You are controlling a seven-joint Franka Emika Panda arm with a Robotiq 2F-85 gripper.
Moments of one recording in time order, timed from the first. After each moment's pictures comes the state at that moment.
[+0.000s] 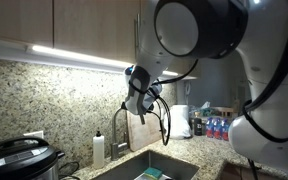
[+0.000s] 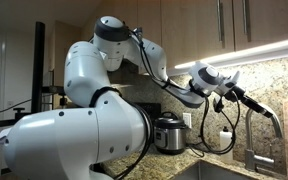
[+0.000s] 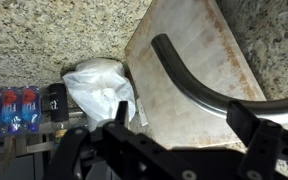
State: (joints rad) arm -1.70 -0.64 1.45 -2.27 -0.11 2.87 1.28
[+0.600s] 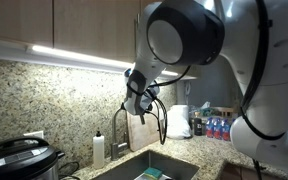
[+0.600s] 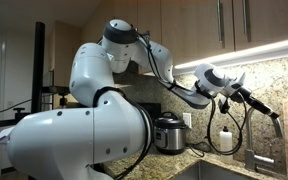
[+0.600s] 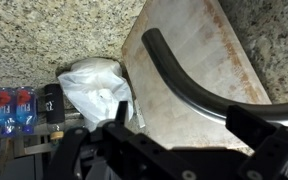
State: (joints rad) arm -1.84 -0.64 1.56 -2.19 -0.09 2.87 1.26
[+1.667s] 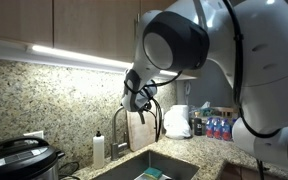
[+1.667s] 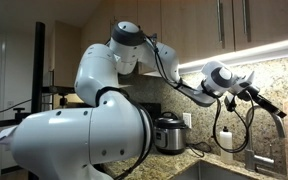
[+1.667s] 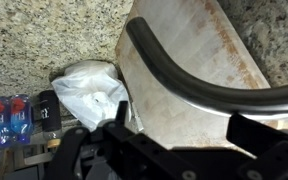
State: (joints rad) arm -1.98 -0.64 1.66 -2.09 0.04 2.86 1.17
